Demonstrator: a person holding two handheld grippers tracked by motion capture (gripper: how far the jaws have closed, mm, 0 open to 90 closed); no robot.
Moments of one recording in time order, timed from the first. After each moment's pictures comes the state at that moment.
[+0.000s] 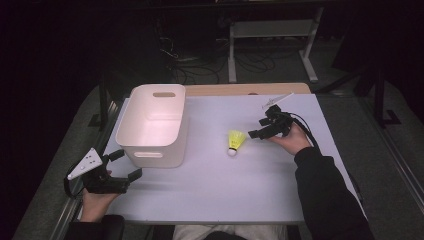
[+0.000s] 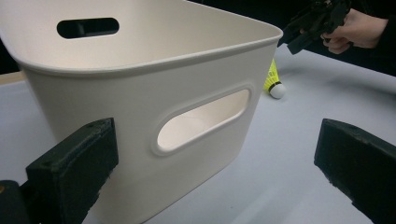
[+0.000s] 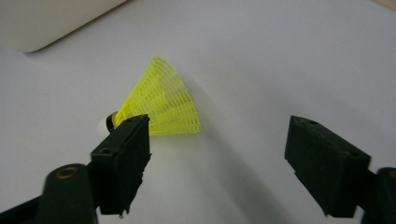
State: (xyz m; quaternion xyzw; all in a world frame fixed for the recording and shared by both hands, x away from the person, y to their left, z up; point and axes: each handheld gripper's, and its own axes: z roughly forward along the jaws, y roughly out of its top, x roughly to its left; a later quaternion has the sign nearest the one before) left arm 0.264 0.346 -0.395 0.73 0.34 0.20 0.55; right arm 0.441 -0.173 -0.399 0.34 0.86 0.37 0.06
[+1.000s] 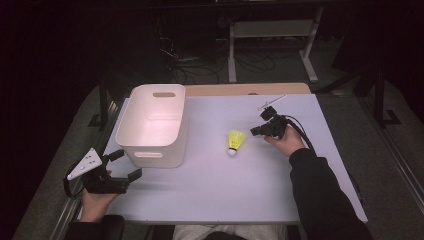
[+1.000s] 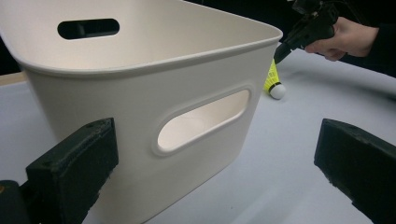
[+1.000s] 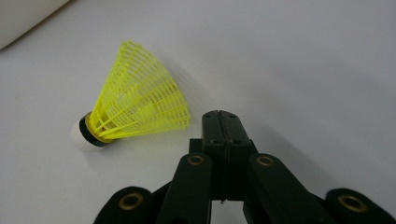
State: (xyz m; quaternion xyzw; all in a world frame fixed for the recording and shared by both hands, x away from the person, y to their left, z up) left arm 0.263 0.346 -0.395 0.73 0.34 0.20 0.55; right arm 0.451 -0.163 -0.417 0.39 0.86 0.34 0.04
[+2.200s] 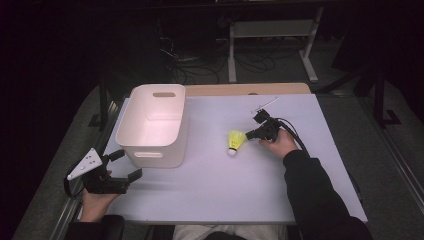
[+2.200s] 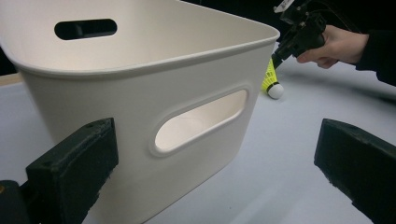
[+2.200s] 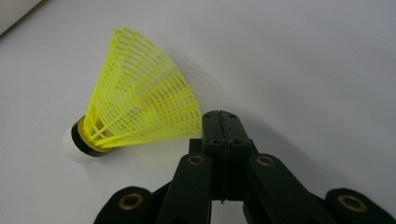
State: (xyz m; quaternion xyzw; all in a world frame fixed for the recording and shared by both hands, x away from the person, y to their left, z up) left arm 0.264 0.346 -0.395 0.73 0.34 0.20 0.55; right arm 0.456 -0.146 -0.433 0.40 0.86 0.32 0.01
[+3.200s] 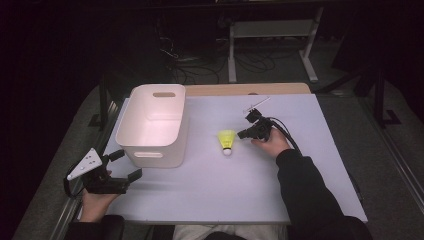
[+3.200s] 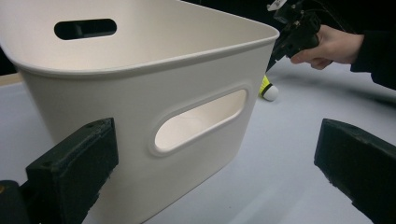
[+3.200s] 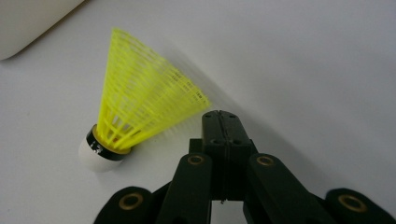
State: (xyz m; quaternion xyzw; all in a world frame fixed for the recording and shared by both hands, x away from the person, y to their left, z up) left arm 0.263 0.346 -0.395 0.73 0.34 0.20 0.55; right arm 0.458 -0.123 -0.432 0.38 0.86 0.34 0.01
